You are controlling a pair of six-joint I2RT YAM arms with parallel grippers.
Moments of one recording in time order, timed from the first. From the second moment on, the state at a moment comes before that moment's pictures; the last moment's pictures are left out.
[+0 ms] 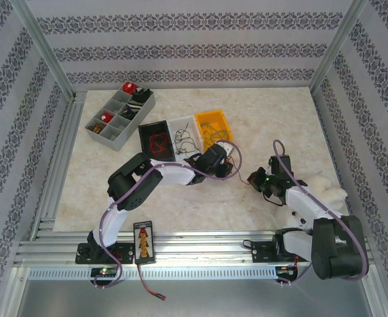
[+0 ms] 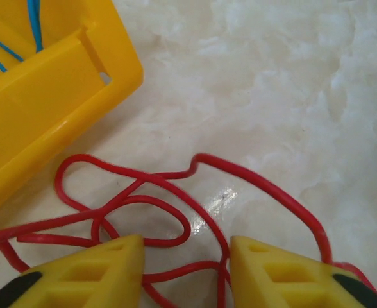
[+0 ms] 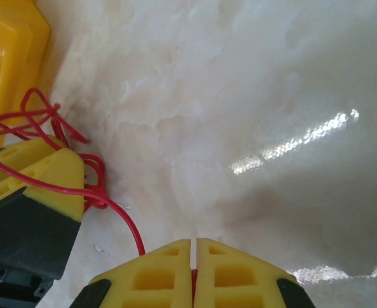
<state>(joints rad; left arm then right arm) -0.86 2.16 1.33 0.13 -0.04 -0.31 0.06 1.15 0.42 -0.22 -0.36 0.83</state>
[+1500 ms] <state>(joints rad) -0.63 1.38 0.56 0.10 0.01 -0.57 -0.12 0.99 0.46 -0.35 -0.26 0.72</state>
